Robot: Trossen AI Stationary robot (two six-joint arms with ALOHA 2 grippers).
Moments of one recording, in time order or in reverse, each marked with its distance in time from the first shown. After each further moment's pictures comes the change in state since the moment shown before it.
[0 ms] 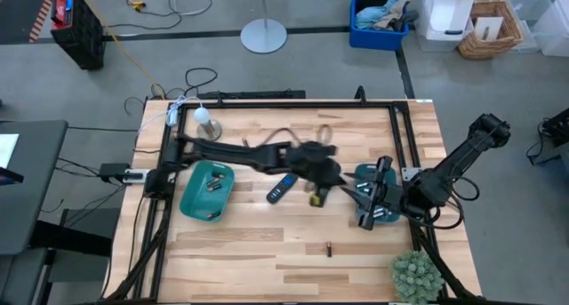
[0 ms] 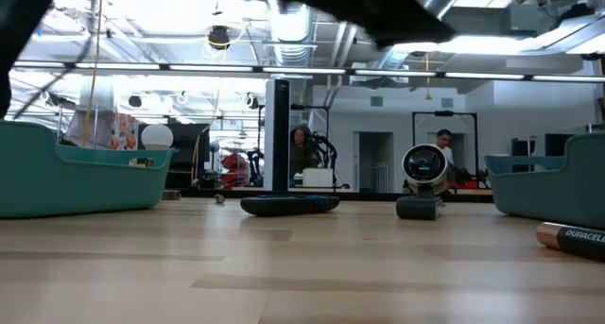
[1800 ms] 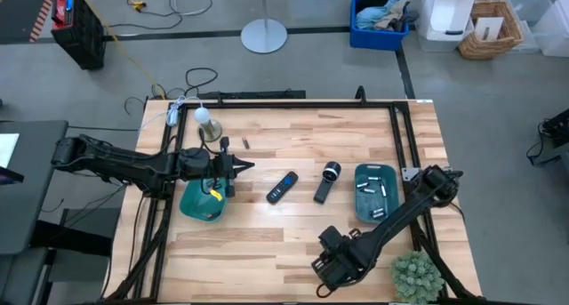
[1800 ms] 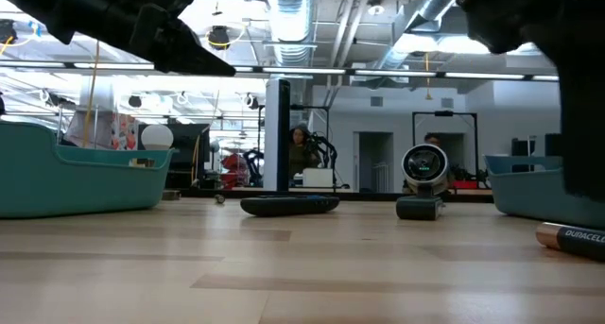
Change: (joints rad) left arm -0.008 -1.133 -1.391 0.421 -0.408 -0.079; right arm -0.022 0.911 0.756 -1.664 -0.724 2.140
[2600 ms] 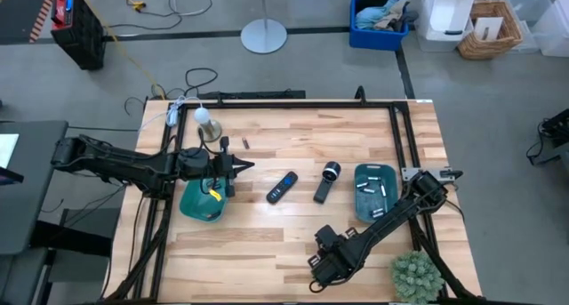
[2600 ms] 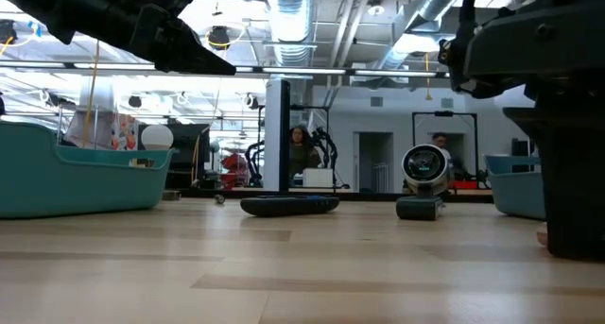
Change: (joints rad) left arm 0.001 0.000 0.002 0.008 0.000 0.017; right arm -0.037 0.124 0.004 0.021 -0.058 0.010
